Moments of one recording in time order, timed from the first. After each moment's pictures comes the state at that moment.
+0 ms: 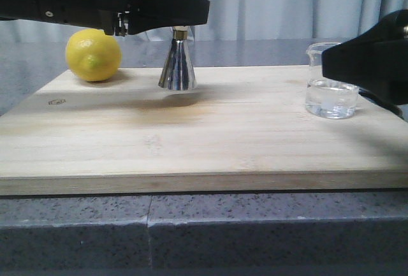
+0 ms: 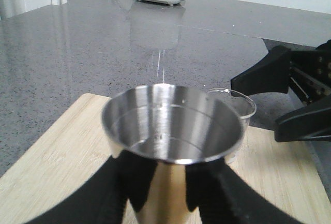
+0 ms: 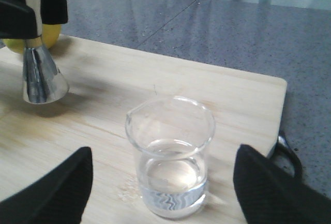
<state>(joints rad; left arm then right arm) -0.32 1.77 -1.04 -1.77 1.16 2.16 0.55 1.04 -0.22 0.18 -0.55 -0.18</state>
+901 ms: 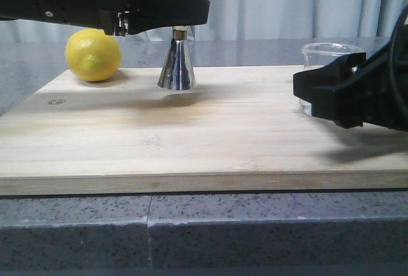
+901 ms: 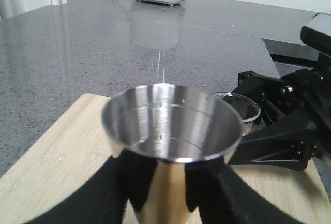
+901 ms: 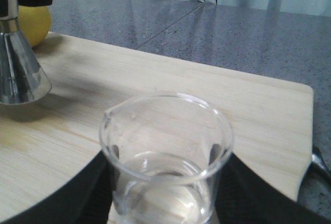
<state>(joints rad) -0.32 1.77 -1.04 -1.77 1.16 2.16 0.55 1.40 -0.22 0.11 -0.95 -0.14</state>
